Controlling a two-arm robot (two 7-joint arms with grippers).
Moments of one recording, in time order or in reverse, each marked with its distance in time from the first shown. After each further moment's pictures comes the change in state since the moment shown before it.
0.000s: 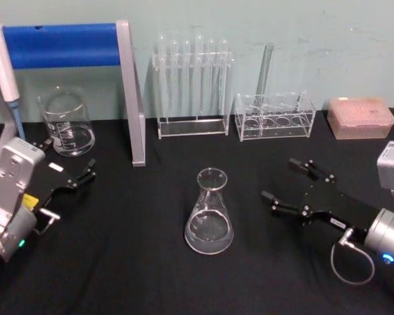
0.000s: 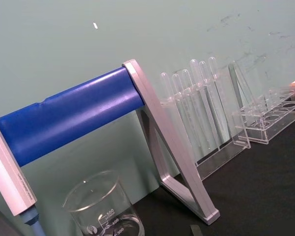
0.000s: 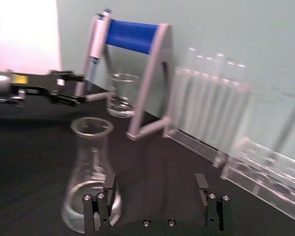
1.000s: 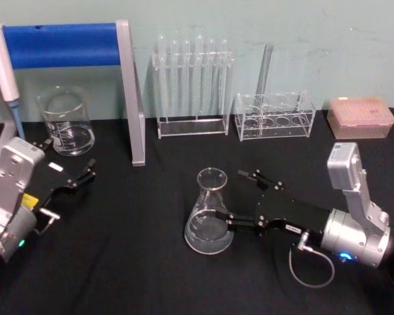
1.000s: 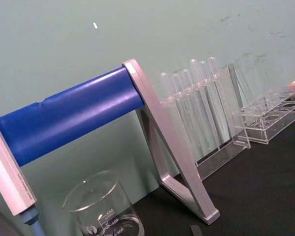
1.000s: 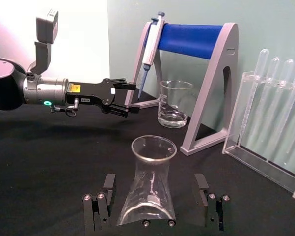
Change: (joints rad) left arm 0.000 0.000 0.000 0.000 0.000 0.000 0.000; right arm 0.116 -0.115 -0.093 0.101 -0.007 0.022 0.181
